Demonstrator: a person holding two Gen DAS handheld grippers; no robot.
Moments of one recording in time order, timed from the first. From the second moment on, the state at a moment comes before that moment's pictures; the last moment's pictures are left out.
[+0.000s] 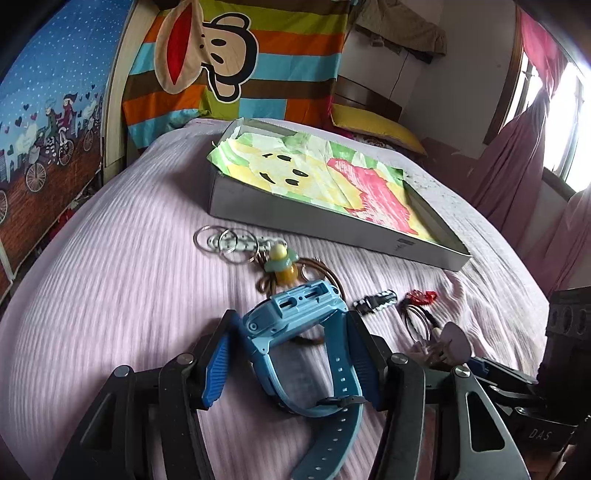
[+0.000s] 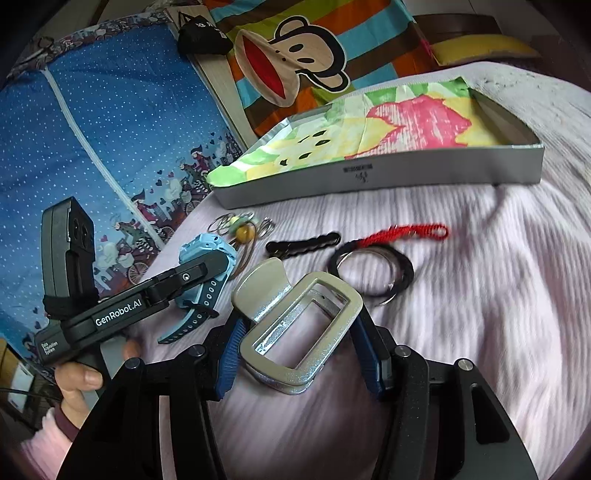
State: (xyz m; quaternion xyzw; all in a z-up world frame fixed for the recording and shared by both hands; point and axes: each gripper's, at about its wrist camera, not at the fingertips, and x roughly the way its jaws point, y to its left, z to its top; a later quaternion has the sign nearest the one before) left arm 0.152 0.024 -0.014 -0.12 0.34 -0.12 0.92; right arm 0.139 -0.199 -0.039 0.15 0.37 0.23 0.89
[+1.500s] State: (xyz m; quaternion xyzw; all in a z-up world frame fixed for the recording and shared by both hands) left arm 0.116 0.025 0.003 -0.18 0.24 -0.13 0.94; right arm 0.117 -0.208 -0.012 0.14 0.29 0.22 0.92
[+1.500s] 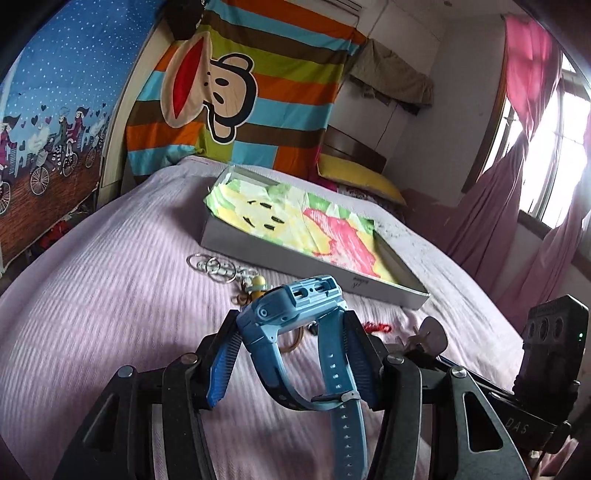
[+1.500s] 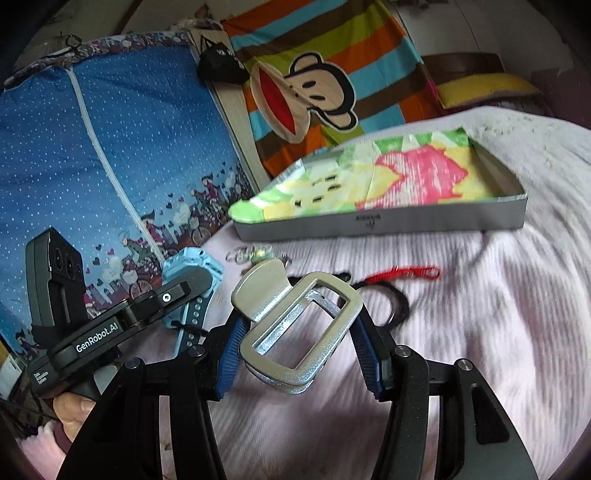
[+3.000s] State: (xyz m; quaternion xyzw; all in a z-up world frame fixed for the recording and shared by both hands) left arm 0.299 0.002 0.024 -0.12 0.36 0.00 0.92; right arm 0.308 -0.230 -0.015 0.11 0.33 0.15 0.93
